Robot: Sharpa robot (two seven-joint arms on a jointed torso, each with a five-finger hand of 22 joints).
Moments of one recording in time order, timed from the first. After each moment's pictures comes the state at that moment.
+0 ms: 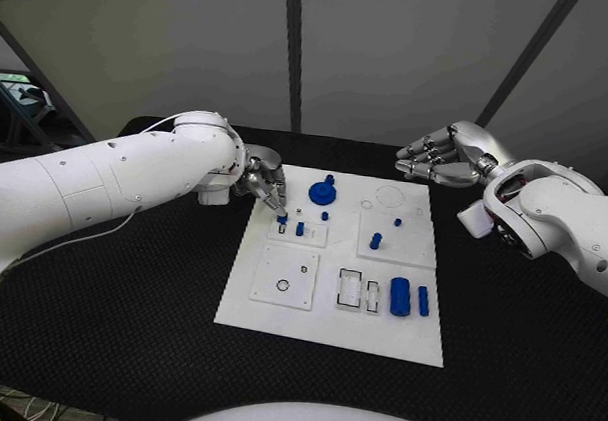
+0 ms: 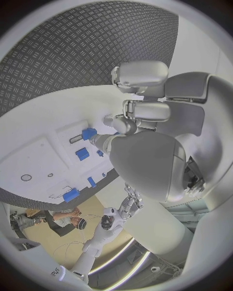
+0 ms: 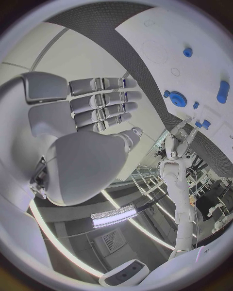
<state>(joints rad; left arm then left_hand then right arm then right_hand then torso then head) 1.23 -0.60 0.06 1.09 -1.23 0.31 -0.22 1.50 -0.05 -0.01 0.21 0.16 0.87 0.10 0.20 0.17 1.23 0.01 1.30 1.03 1.47 -0.05 1.57 1.31 0.05 1.47 0.06 1.35 1.31 1.22 -0.79 0.06 1.38 -0.87 -0.25 0.11 1.44 -0.09 0.15 0.21 0.31 0.98 0.21 0.07 0.07 1.18 0.15 0.07 0.07 1.19 0.10 0.07 0.25 0.18 0.93 0.23 0.19 0.07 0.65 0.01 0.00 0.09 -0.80</state>
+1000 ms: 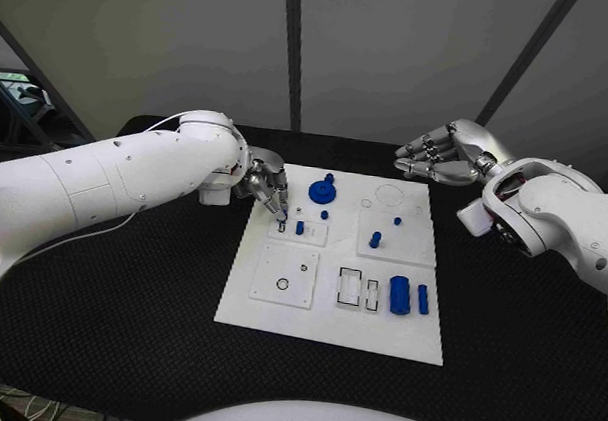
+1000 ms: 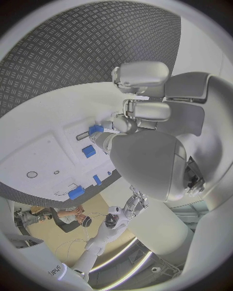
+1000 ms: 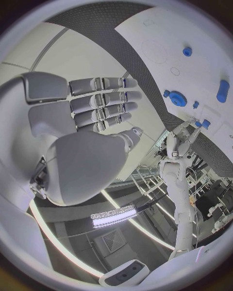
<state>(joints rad) 1.23 -0.58 0.05 1.08 -1.24 0.37 -0.21 1.52 -0.02 0.01 0.19 0.16 0.90 0.10 0.18 0.15 1.23 0.01 1.30 1.03 1.47 -0.05 1.57 1.31 0.05 1.46 0.06 1.36 1.31 1.22 -0.79 0.06 1.38 -0.87 -0.25 0.11 1.44 -0.09 0.16 0.21 0.31 0.98 0.21 0.07 0.07 1.18 0.15 0.07 0.07 1.19 0.10 0.07 0.25 0.18 0.93 0.24 0.19 0.07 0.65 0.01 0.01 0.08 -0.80</state>
